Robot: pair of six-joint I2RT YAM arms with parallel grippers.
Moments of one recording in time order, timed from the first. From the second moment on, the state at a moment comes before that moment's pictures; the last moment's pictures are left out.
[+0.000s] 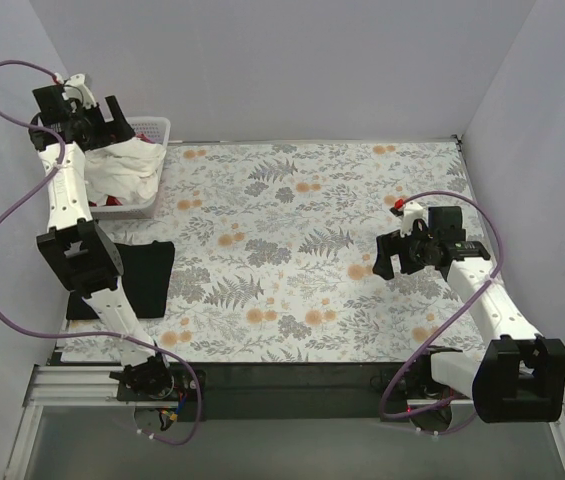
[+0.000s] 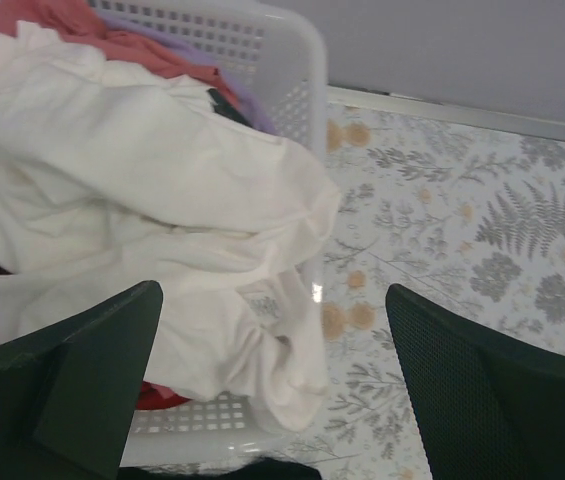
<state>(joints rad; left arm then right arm) 0.31 2.03 2.15 -0.70 0.41 -0.04 0.06 1.13 0.76 -0.57 -0.44 -0.23</state>
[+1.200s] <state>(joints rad) 0.34 2.25 2.32 -0.38 0.33 -0.08 0.05 1.22 0.76 -0.59 -0.47 -0.24</state>
